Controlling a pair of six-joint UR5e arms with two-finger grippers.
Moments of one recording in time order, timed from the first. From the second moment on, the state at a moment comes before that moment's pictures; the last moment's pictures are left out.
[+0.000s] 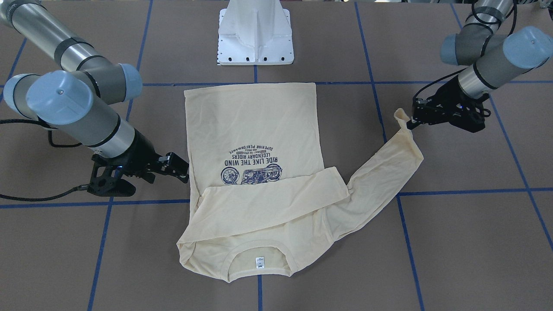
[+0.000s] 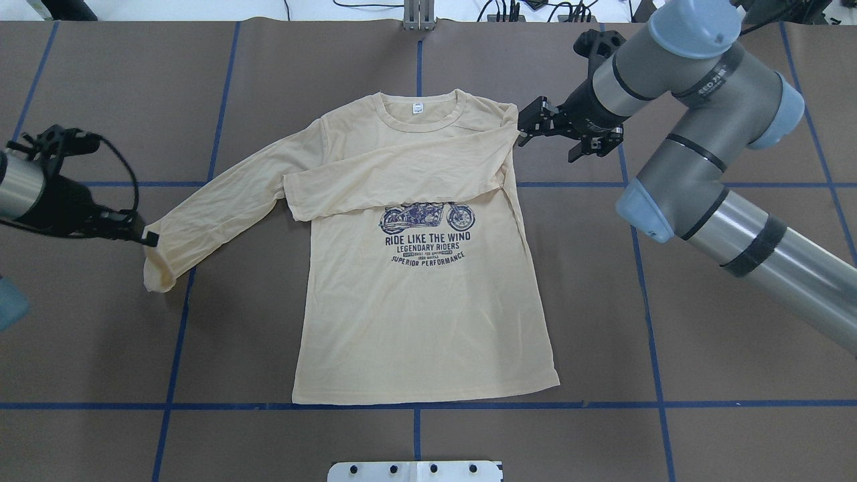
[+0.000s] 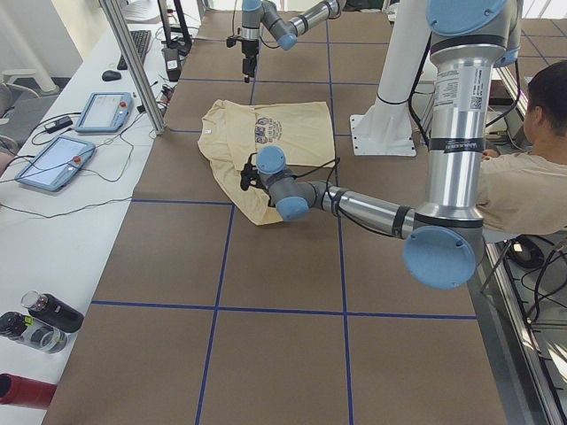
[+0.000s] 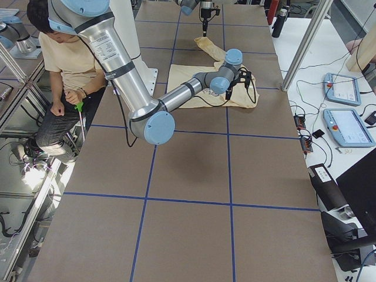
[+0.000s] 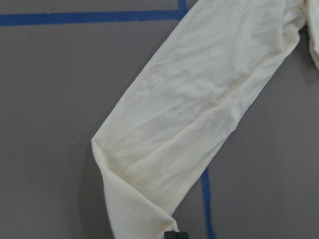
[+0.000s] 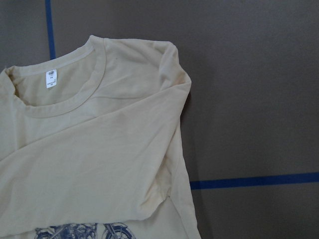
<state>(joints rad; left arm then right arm) -0.92 -1.70 -1.74 -2.27 -2.37 -1.02 0.90 -1.04 1.54 -1.15 2.23 1.22</state>
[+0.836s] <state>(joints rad) -0.80 -2.35 -1.57 -2.00 -2.23 -1.37 1.05 -1.25 1.63 -1.15 2.28 1.07</state>
